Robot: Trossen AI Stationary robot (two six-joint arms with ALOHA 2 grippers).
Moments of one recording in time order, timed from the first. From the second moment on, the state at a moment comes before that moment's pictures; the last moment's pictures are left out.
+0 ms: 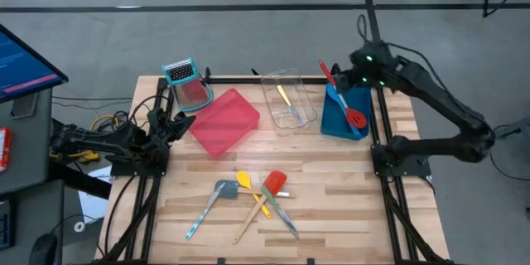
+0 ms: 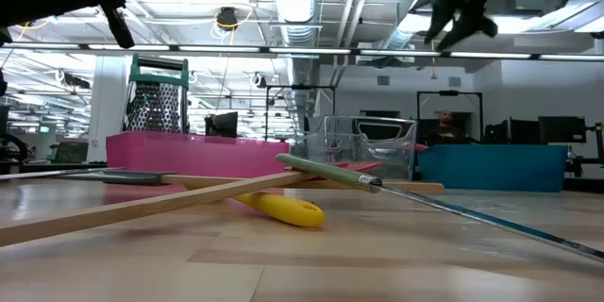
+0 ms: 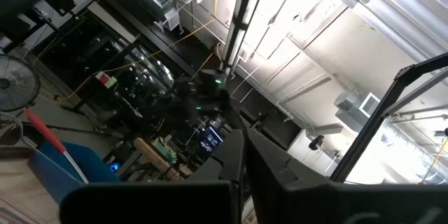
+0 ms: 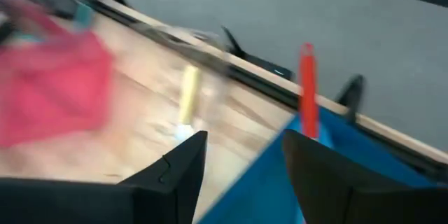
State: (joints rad) left arm -0.08 0.28 0.01 0.81 -0.37 -0.63; right arm -0.70 1.07 1.19 -0.86 0.07 0.31
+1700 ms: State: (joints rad) left arm -0.08 0.28 0.01 0.81 -0.24 -0.71; right arm 0.48 1.53 1.21 -0.72 0.04 1.12
